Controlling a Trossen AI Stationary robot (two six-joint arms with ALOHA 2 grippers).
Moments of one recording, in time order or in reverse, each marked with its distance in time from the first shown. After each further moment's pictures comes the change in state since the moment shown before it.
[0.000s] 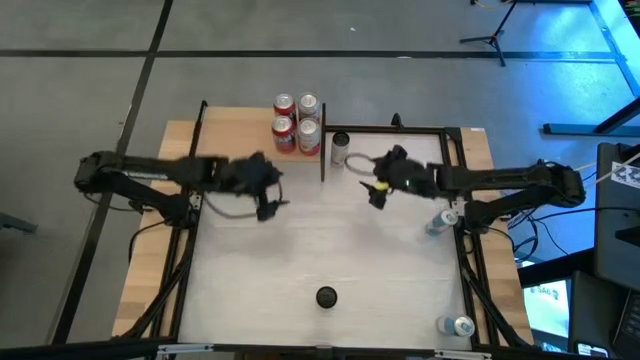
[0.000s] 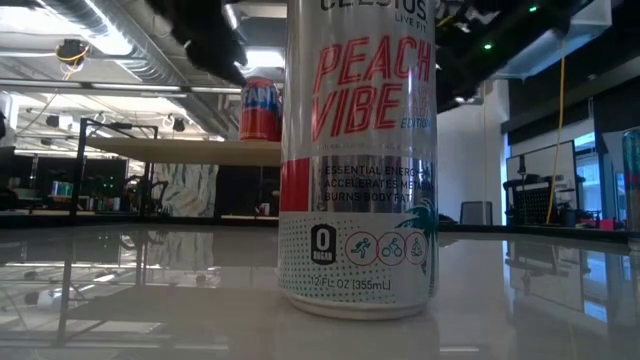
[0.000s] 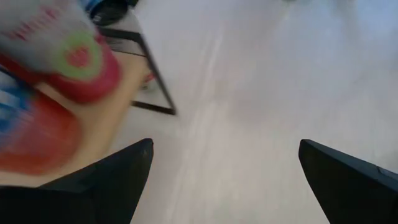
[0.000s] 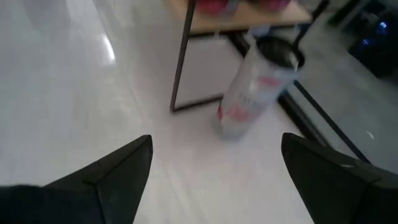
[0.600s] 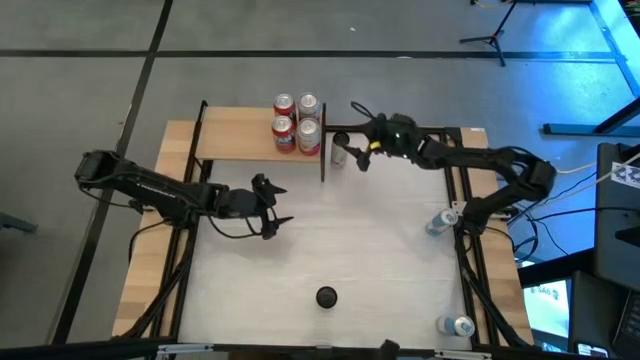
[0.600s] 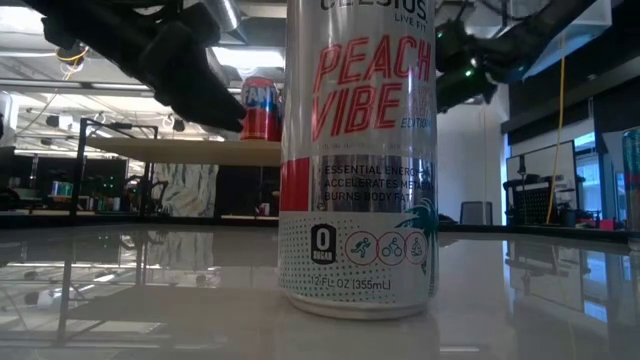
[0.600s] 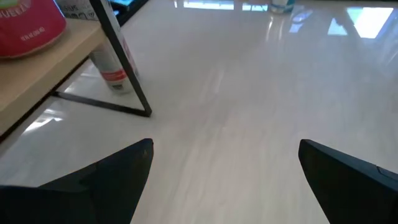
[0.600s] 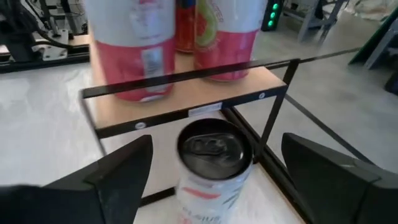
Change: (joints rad) left arm -0.165 -0.015 -0.467 0.636 -0.177 -0.055; right arm -0.436 0.277 0.021 0.555 -0.515 -0.131
